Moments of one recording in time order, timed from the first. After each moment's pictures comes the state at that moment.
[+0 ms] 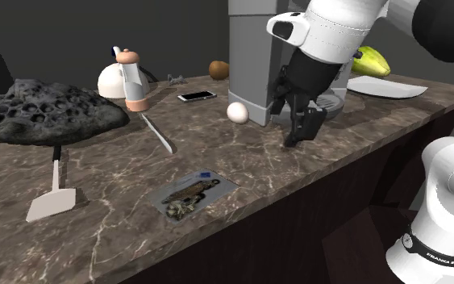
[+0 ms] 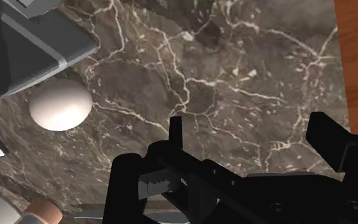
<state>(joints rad) 0.07 -0.54 0.17 -2.24 -0.24 1.89 -0.10</state>
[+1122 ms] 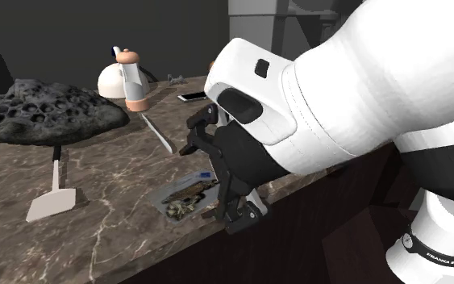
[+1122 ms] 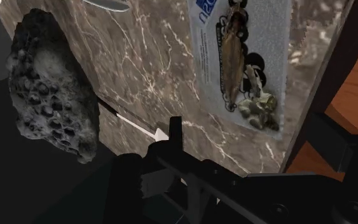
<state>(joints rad) 0.07 -0.20 0.49 -2.09 -0.74 2.26 0.13</state>
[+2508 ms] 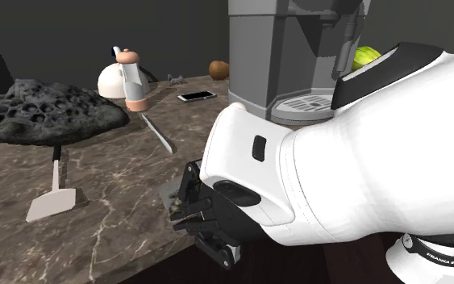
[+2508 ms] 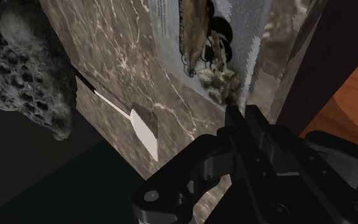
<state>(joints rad) 0.06 -0.10 0.55 -2.11 -0.95 2.33 0.28</state>
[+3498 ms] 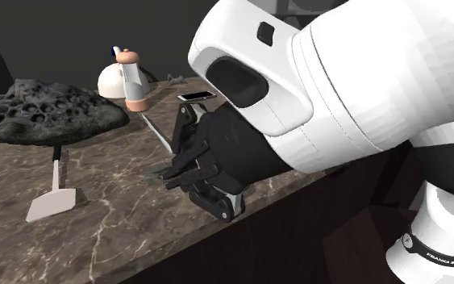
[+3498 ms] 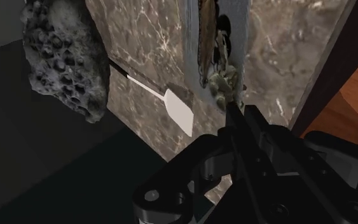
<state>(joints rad) 0.08 -0.15 0.53 -2.00 -0.82 2.24 0.11</state>
